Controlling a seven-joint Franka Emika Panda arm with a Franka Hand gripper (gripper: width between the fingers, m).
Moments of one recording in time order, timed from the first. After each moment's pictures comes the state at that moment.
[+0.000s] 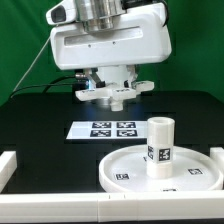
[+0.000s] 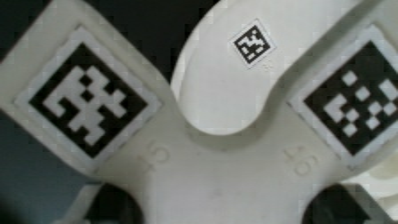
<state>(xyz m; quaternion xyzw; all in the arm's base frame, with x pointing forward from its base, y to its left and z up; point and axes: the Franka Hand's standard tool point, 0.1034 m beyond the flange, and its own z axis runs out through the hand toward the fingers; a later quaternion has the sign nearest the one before) 0.511 -0.028 0.132 -0.96 0.27 0.02 0.07</state>
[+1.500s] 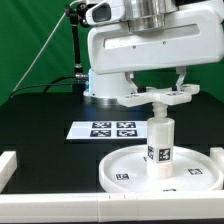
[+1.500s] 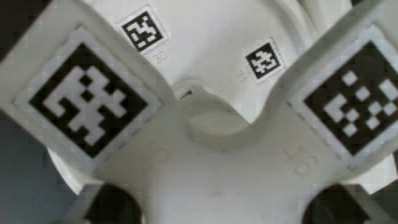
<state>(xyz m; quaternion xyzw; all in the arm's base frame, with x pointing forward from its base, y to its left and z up) 0.555 0.036 0.130 -0.97 0.22 0.01 0.08</state>
